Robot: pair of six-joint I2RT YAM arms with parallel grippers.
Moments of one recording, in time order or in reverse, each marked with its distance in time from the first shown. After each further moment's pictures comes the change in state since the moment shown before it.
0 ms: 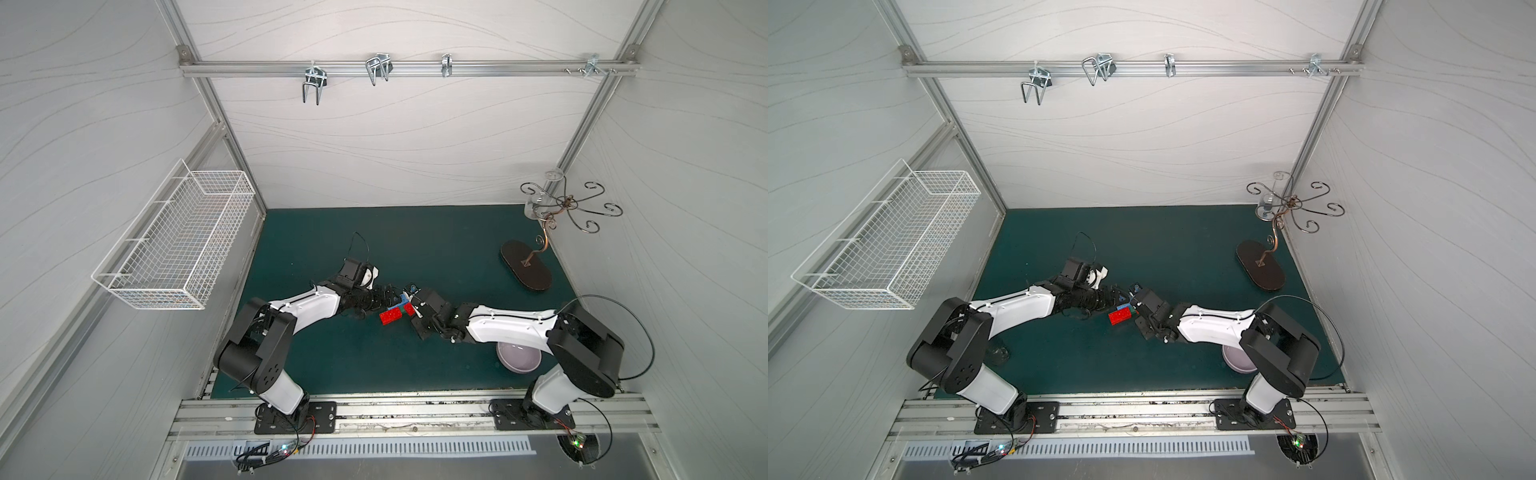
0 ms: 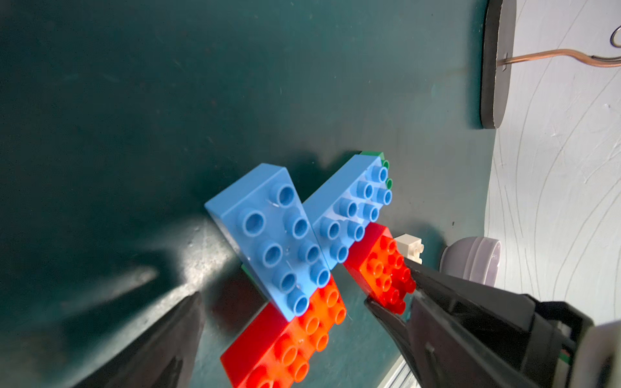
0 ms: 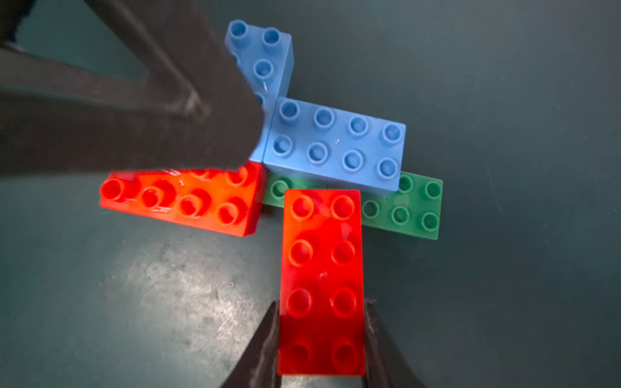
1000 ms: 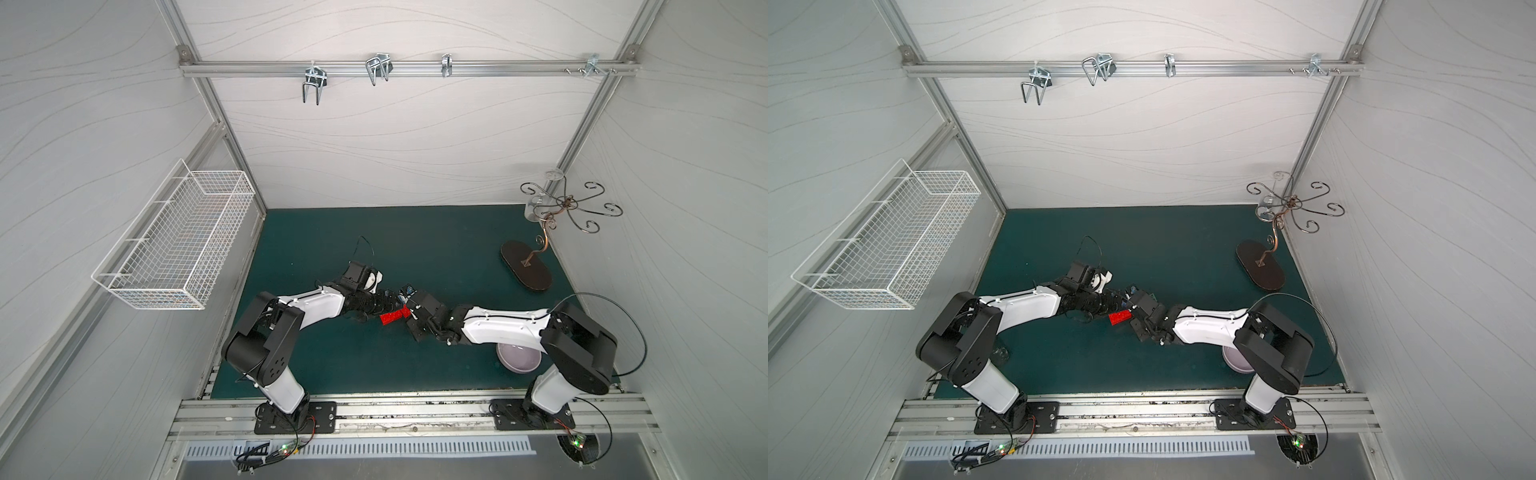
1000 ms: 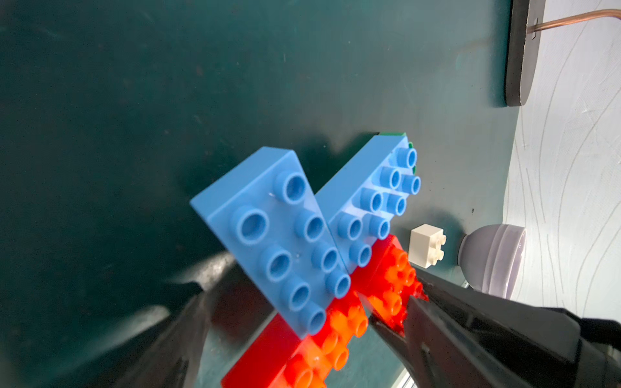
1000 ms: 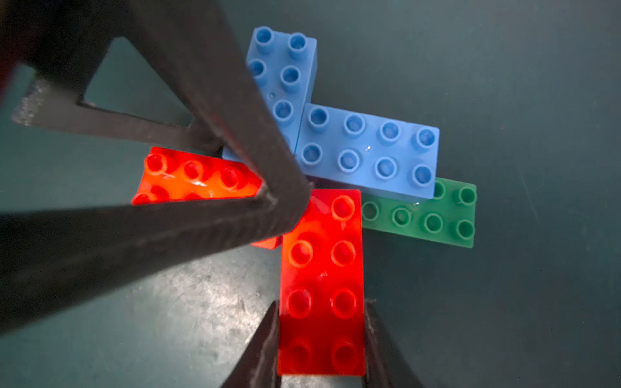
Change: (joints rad) left arm -0.021 0.053 0.007 0.000 0.004 0.042; right arm 0.032 0.036 0.018 0.018 -0.002 0.055
